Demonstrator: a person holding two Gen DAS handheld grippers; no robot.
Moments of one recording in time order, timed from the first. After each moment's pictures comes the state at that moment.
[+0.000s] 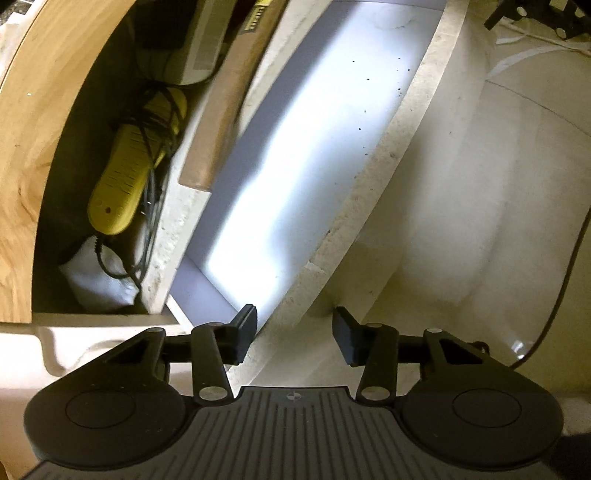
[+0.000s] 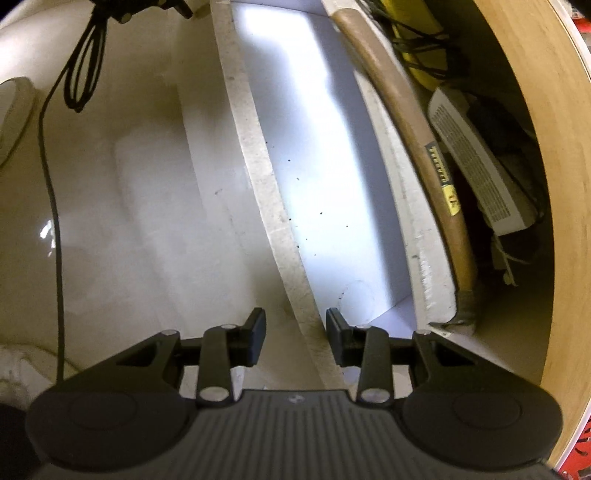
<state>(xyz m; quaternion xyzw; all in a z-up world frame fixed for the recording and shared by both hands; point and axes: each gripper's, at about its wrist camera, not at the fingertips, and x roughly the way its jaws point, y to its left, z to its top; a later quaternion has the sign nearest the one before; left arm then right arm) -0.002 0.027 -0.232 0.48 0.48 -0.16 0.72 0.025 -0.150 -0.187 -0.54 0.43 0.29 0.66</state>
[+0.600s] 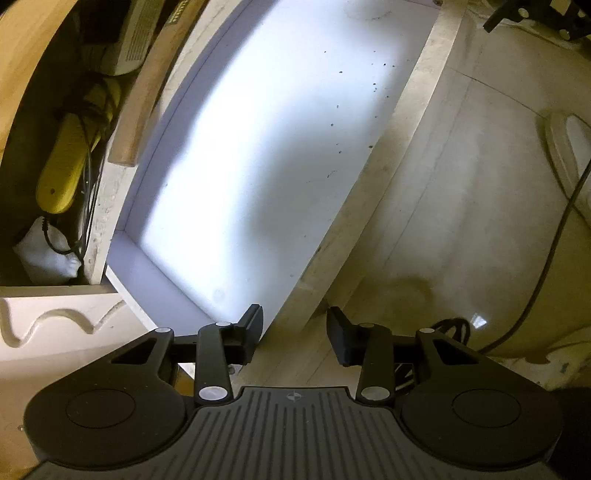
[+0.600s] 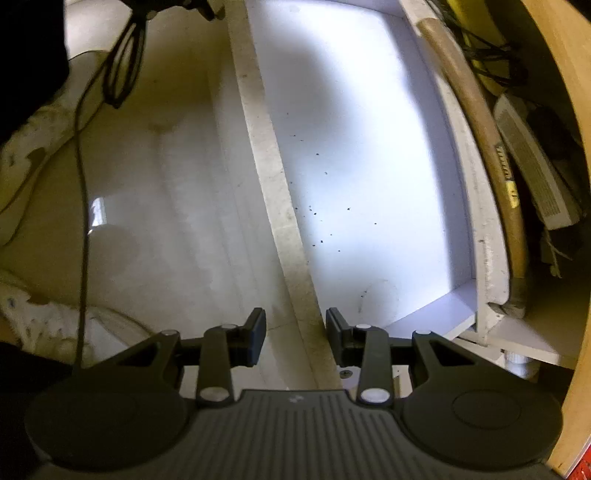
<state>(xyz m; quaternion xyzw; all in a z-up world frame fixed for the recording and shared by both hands) -0.006 -0.035 -0.205 0.48 0.52 -0.20 0.68 -0.018 -0.153 -0.189 -0.54 0.48 0.34 0.60</state>
